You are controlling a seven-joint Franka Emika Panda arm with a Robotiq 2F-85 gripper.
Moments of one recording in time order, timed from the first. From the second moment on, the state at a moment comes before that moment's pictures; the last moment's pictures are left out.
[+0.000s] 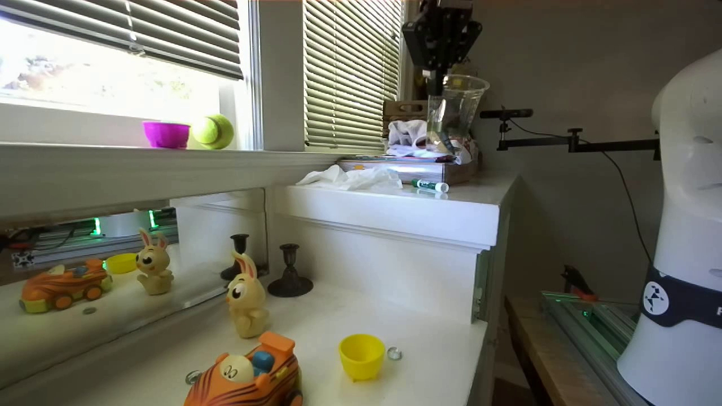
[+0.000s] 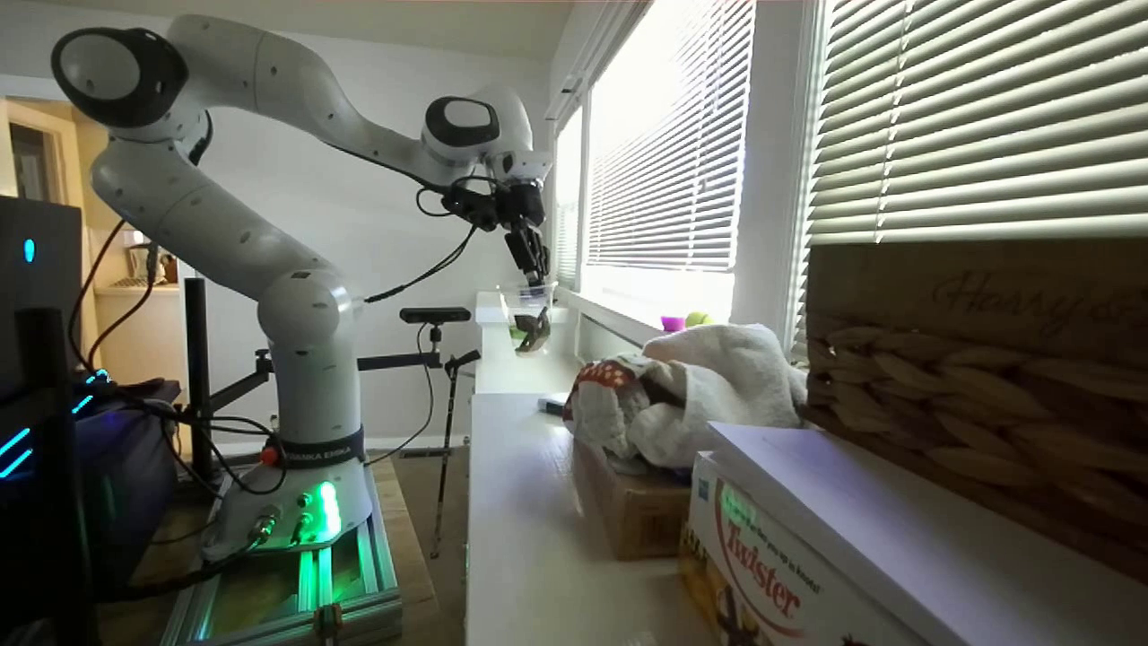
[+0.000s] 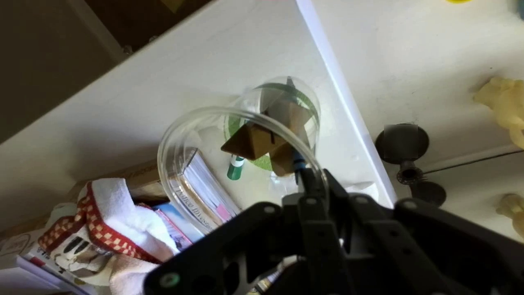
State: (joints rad) arm -0.20 -0.91 0.12 -2.64 -0.31 1.89 0.76
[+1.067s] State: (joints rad) arm -0.35 -0.78 0.12 -2.72 -0.35 2.13 0.76
